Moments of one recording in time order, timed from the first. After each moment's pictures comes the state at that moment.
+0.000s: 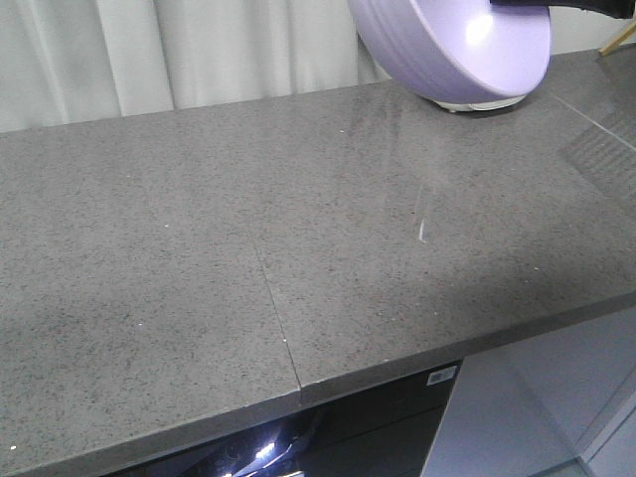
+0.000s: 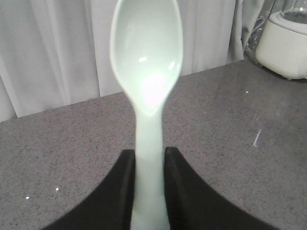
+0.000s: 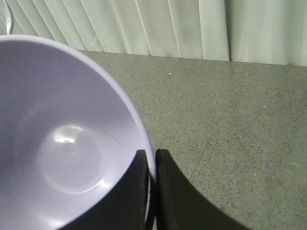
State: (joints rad) left arm -0.09 1.04 -1.34 -0.01 0.76 -0.09; right arm -0.05 1.37 -1.68 0.95 1.22 -0.66
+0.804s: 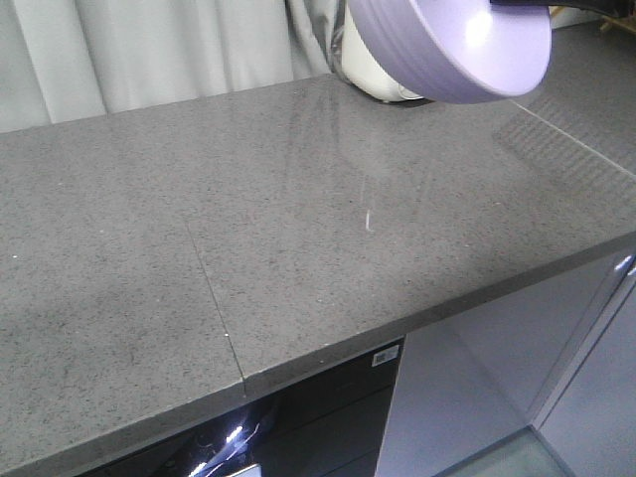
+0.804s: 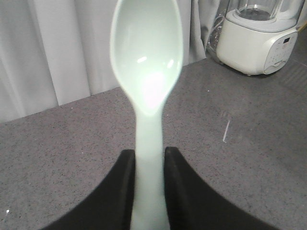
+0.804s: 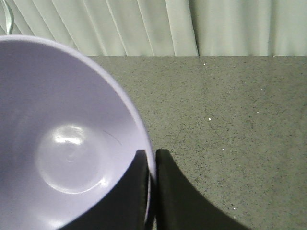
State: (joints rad) left arm -0.09 1.04 -1.34 -0.01 0.76 -0.09; right arm -0.05 1.37 -1.68 0.95 1.22 -0.66
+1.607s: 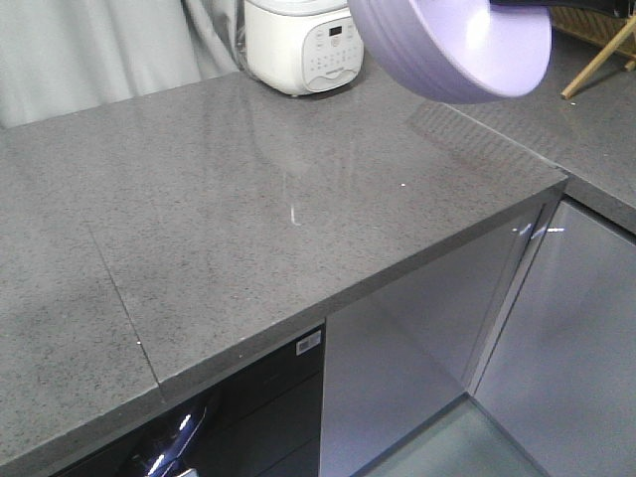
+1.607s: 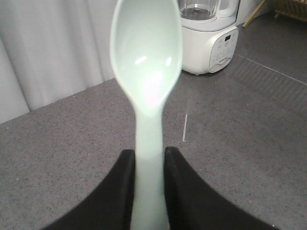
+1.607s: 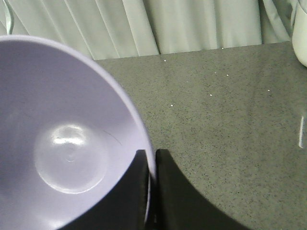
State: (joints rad) left arm -0.09 1.04 -1.34 -0.01 0.76 -0.09; right arm -0.05 1.37 -1.68 0.95 1.22 -0.66
